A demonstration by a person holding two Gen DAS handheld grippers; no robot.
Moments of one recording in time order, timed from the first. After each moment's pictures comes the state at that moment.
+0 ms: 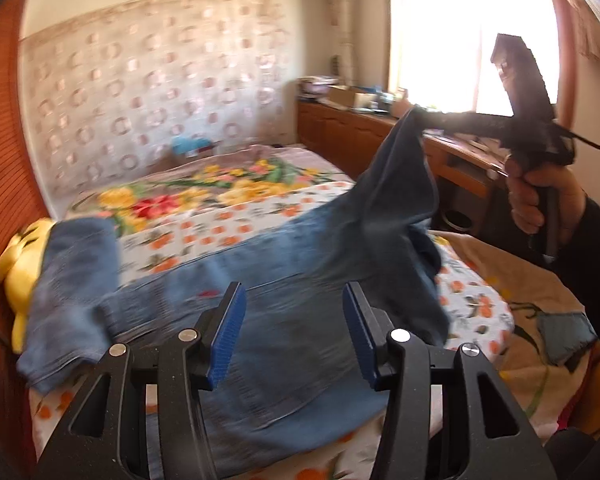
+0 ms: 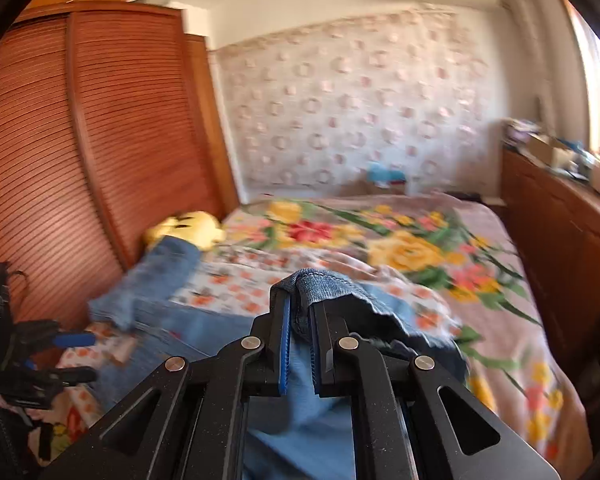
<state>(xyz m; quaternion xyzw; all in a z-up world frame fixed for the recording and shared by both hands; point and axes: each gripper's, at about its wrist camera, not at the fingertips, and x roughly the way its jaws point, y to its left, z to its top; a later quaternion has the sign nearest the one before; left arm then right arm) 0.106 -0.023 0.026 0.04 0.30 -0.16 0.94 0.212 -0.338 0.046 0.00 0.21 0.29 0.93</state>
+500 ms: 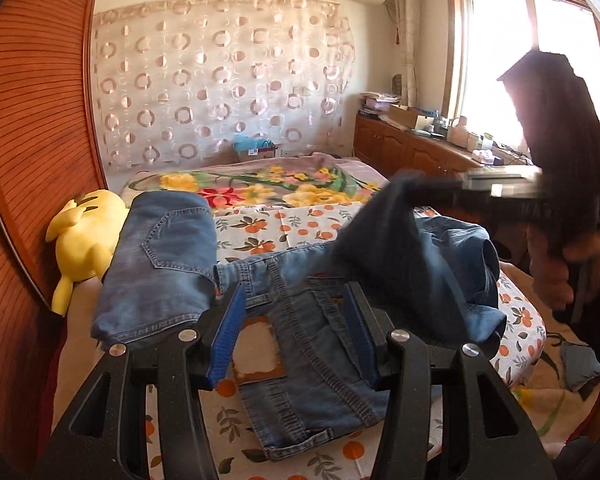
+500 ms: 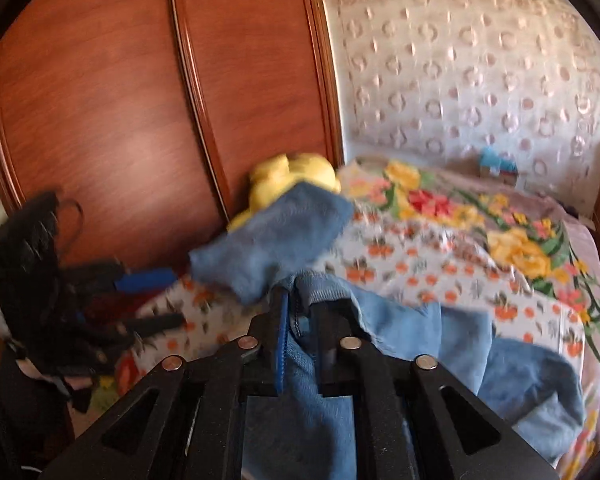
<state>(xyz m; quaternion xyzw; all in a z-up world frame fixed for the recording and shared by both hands) 0.089 0.061 0.024 0.00 0.29 -0.07 0.95 0.201 -0.160 0.030 -0.09 0.28 0.43 0.85</state>
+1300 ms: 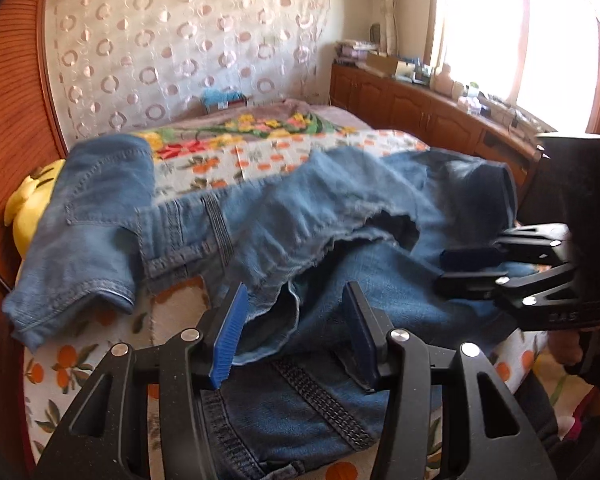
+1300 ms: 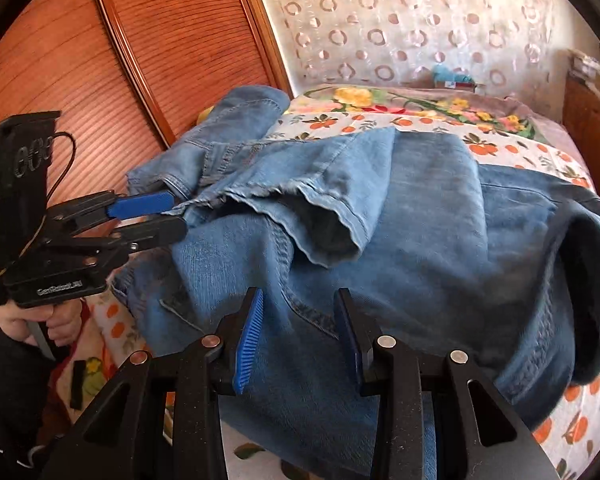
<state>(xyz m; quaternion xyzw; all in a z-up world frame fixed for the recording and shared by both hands) 0.136 0.022 -0.053 0.03 0.37 -0.12 0.92 0.192 -0.150 -0.059 -0.04 0.37 0.35 0.86</state>
